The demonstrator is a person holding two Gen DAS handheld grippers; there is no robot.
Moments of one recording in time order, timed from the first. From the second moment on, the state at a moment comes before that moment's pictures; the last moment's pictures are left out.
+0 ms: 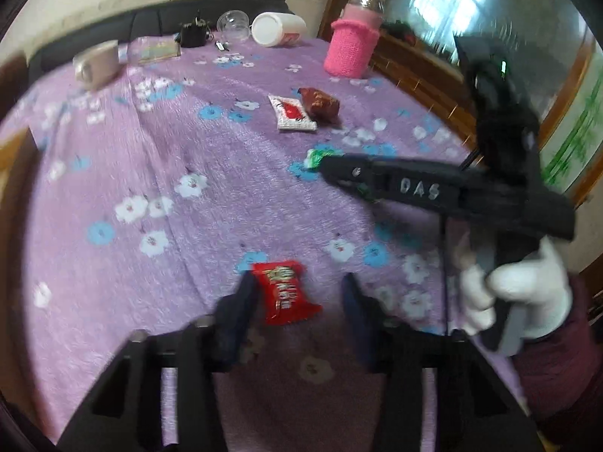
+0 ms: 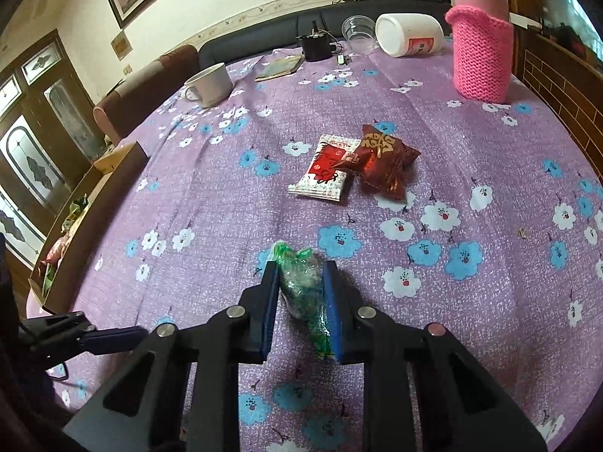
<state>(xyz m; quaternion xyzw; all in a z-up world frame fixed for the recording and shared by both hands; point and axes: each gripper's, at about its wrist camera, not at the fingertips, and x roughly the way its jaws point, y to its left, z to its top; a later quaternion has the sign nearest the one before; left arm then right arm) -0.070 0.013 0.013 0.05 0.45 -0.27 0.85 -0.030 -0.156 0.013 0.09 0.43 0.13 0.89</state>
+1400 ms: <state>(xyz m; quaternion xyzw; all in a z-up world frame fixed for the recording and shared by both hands) 0.023 0.347 0.061 -0.22 0.41 -0.10 0.88 0.036 0.104 0.091 0.03 0.46 0.29 0.84</state>
